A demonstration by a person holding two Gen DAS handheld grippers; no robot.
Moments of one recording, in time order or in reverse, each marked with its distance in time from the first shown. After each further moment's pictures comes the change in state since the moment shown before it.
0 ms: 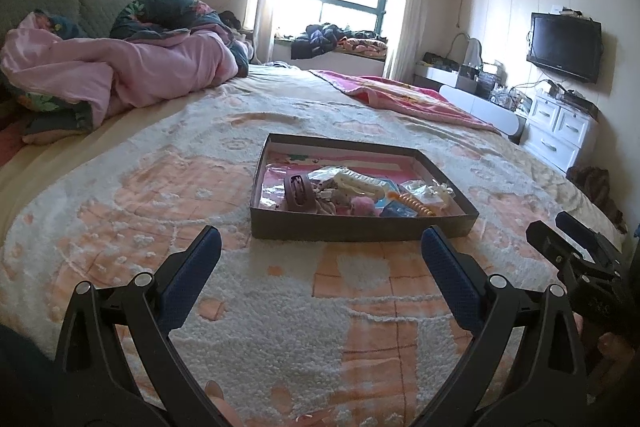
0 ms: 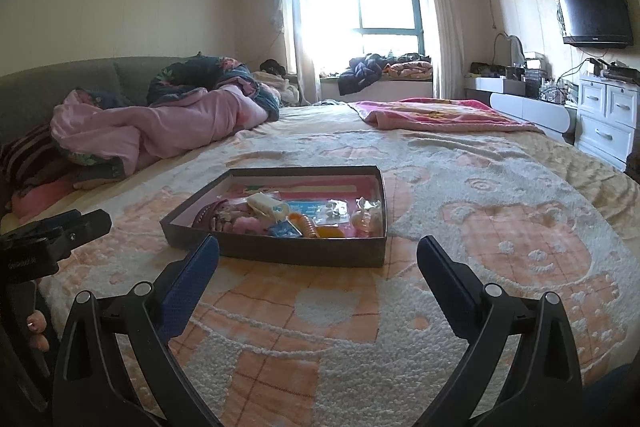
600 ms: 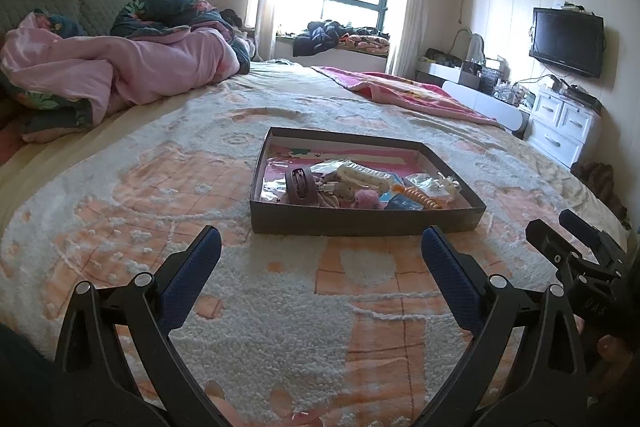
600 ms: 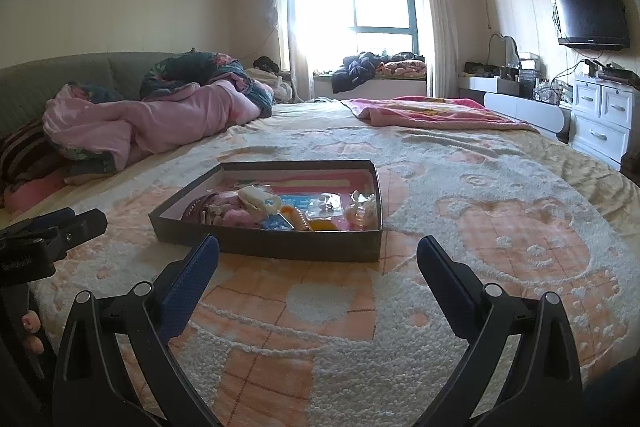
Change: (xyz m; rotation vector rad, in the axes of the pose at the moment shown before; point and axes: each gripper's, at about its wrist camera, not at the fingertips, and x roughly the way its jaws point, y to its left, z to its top) left arm 0.007 0.000 -0.005 0.006 0.009 0.012; right arm 0.010 0.000 -0.009 -0.007 0.005 -0.029
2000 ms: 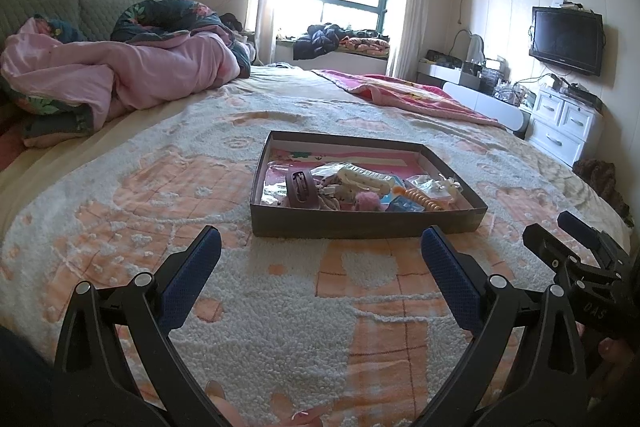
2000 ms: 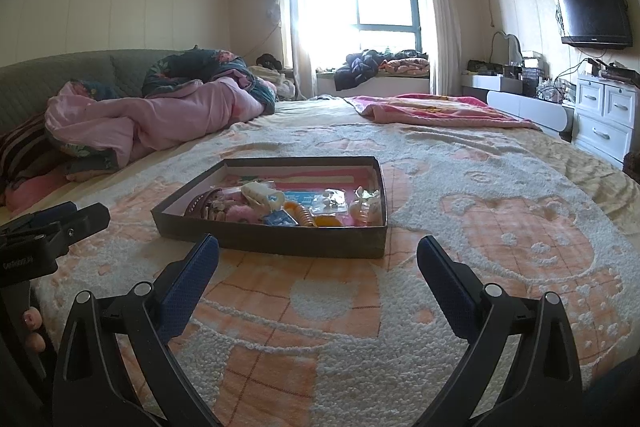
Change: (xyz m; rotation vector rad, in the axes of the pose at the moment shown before) left arm 0.004 0.003 0.001 0.005 -0.008 0.004; right arm 0.004 0.003 -0.002 -0.001 0.006 0.007
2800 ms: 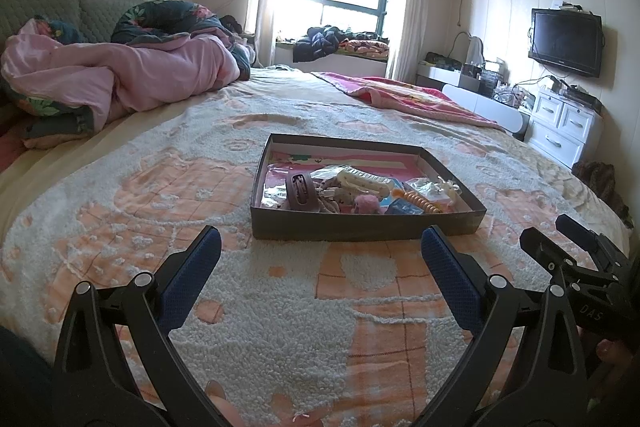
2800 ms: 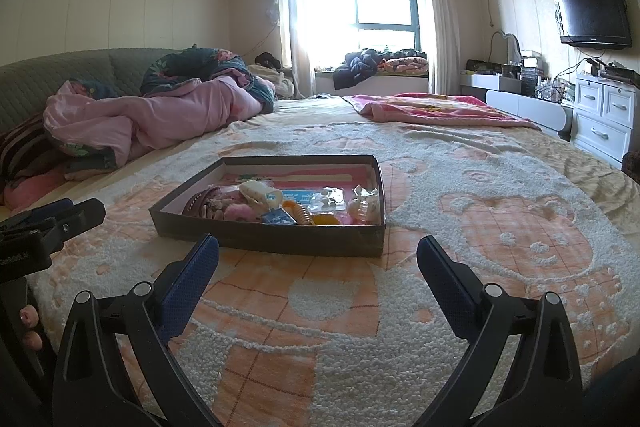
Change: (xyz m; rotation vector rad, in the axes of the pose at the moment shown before) left arm -0.001 0.000 -0.001 0.000 -0.003 0.002; right arm -0.001 -0.001 -0.001 -0.001 0.003 -0.002
